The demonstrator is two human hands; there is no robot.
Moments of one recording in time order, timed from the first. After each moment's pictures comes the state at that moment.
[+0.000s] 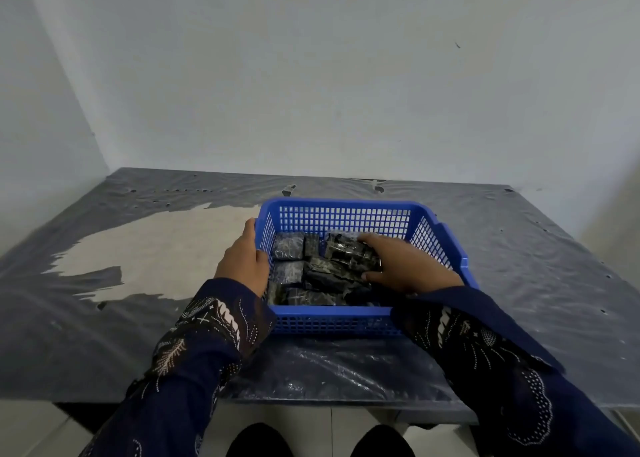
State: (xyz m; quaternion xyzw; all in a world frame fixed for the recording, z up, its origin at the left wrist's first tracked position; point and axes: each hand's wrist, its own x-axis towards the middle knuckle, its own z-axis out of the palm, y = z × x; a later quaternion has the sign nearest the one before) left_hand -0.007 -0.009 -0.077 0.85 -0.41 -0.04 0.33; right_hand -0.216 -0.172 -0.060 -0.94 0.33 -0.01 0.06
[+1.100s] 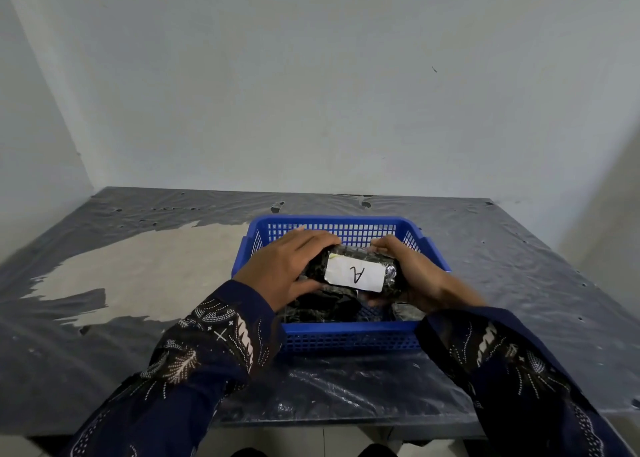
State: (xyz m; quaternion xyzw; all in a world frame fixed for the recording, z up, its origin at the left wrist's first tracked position) left_hand -0.041 -0.023 -0.038 0.57 -0.77 0.12 0.26; right_hand -0.246 -0.145 -0.021 -0.62 0.36 -0.14 0.68
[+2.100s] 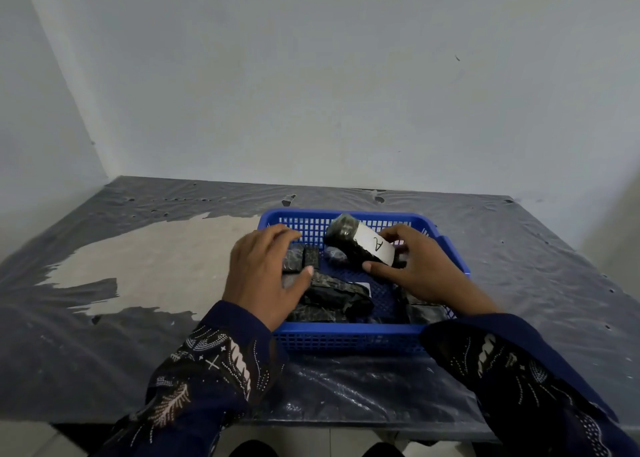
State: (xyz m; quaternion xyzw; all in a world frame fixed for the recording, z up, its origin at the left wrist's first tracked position) left_hand -0.042 0.003 -0.056 0.75 -0.56 0.14 0.32; right_hand -0.243 -0.173 -0.047 -0.88 0.32 -0.24 0.24
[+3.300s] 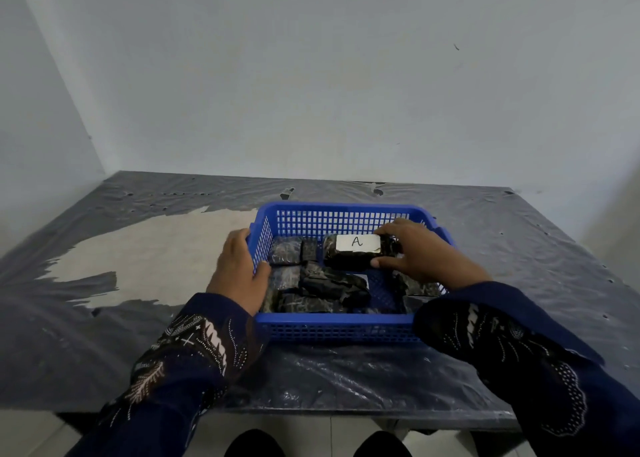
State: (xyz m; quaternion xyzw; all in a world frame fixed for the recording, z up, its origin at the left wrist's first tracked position) left_hand -0.018 0.005 -0.070 0.82 -0.44 -0.03 0.36; right_hand -0.236 -0.200 -0.042 -0.94 0.32 -0.06 0.09
